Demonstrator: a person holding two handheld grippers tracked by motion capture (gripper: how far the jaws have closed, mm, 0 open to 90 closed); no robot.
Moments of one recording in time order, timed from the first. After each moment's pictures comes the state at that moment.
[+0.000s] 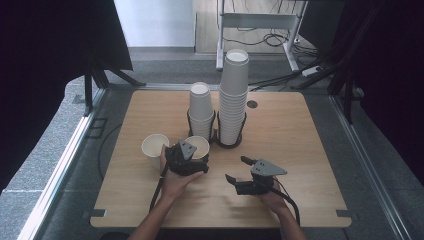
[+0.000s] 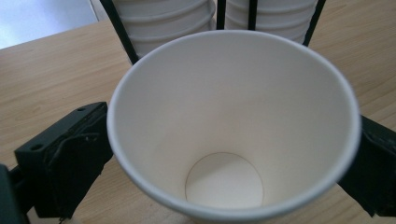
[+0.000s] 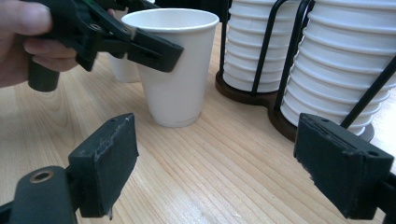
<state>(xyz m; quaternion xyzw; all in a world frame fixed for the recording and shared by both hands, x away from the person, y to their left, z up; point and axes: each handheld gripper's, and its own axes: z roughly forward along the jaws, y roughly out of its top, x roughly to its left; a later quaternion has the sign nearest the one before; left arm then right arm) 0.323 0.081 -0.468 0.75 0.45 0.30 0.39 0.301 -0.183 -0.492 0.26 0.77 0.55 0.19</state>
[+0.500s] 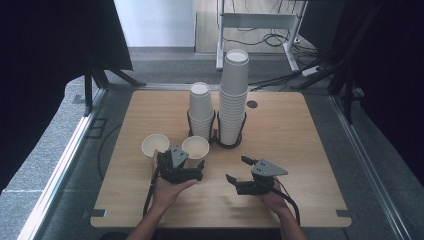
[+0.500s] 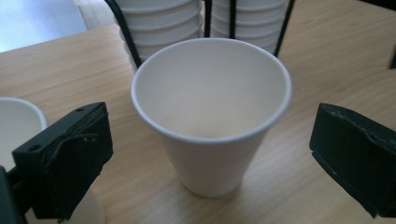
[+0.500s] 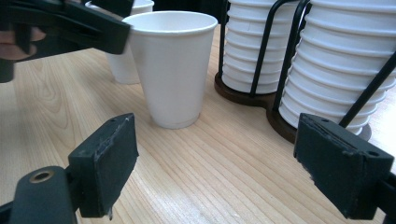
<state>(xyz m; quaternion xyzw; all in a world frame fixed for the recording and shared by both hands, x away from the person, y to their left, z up) 0.291 0.101 -0.452 0.74 0.44 0.27 0.42 0.301 -0.184 -0.491 0.27 0.77 0.55 0.20</state>
